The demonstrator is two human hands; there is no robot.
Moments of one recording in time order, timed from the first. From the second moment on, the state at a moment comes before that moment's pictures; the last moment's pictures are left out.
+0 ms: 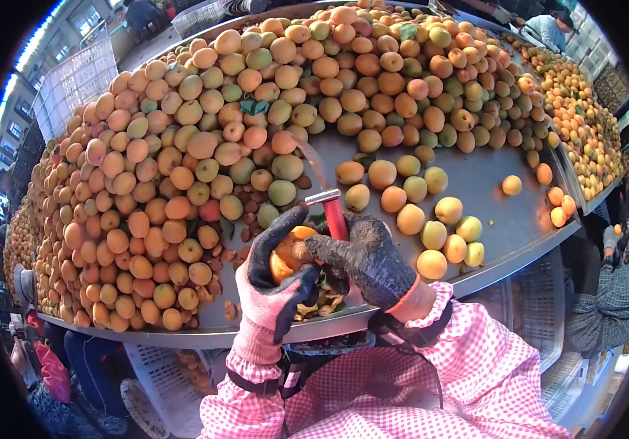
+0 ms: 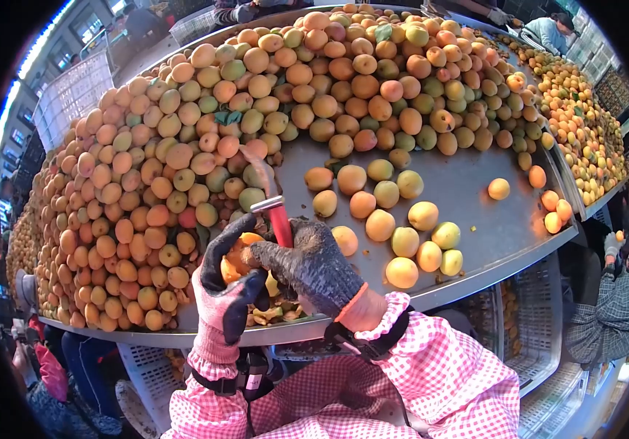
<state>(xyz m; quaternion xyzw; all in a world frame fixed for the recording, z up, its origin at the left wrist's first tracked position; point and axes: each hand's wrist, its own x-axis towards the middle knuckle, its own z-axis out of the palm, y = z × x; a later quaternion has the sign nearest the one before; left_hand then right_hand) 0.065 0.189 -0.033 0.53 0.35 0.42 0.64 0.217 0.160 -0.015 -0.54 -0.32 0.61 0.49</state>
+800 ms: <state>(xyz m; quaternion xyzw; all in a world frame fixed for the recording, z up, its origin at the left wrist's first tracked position) 0.063 0.196 -0.035 0.62 0.36 0.38 0.58 0.234 0.168 -0.023 -0.49 -0.34 0.66 0.45</state>
